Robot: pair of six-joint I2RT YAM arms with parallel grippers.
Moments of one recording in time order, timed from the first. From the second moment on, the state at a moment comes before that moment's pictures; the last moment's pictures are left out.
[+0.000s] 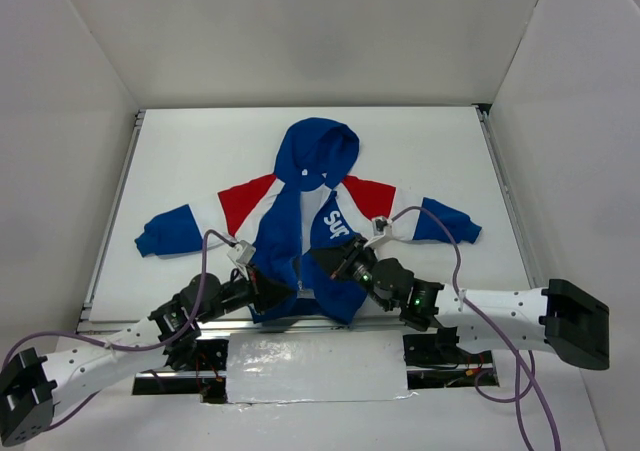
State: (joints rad) left arm -0.90 0.55 0.04 0.36 0.14 -0.72; right arm 1.18 1.01 0.34 0.59 0.50 1.06
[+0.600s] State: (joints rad) left arm -0.90 0.63 0.04 0.39 0.20 -0.77; right arm 1.18 0.90 0.12 0.60 0.15 0.94
